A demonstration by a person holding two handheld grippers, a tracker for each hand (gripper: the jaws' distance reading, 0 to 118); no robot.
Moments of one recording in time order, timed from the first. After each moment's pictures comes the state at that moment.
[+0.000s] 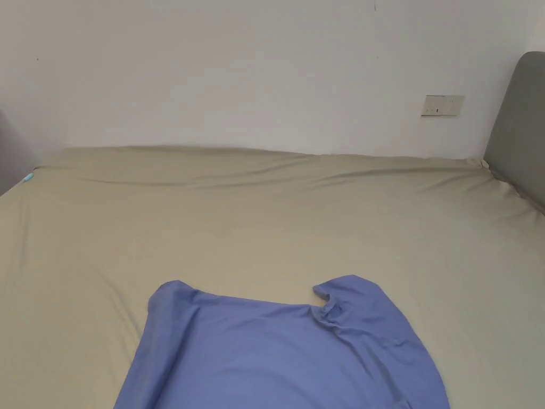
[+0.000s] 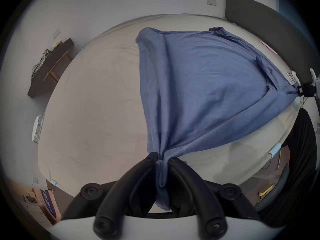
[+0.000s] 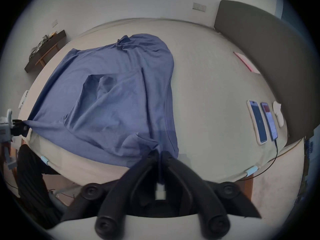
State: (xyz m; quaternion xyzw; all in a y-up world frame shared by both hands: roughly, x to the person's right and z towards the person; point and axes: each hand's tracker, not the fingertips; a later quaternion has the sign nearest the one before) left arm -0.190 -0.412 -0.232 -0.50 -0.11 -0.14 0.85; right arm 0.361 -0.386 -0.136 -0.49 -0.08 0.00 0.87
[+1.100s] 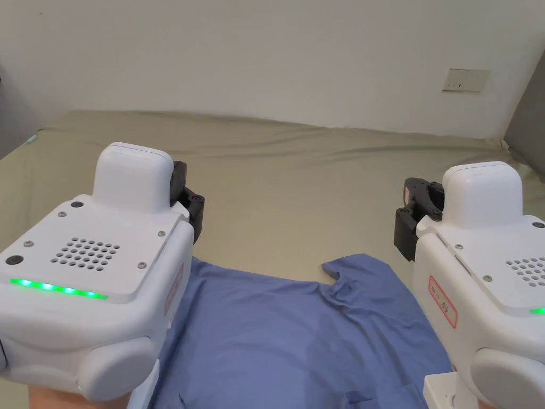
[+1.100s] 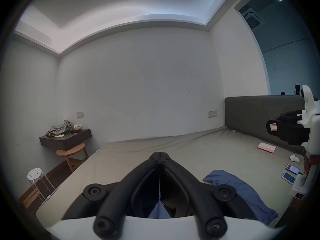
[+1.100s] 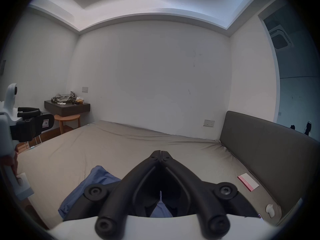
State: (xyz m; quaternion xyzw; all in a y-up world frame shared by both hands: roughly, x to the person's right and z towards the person) left arm -0.057 -0.147 -0.326 -0.04 -0.10 -0.05 0.99; right arm 0.220 -0.147 -0.283 -0.06 -0.04 0.08 0.99
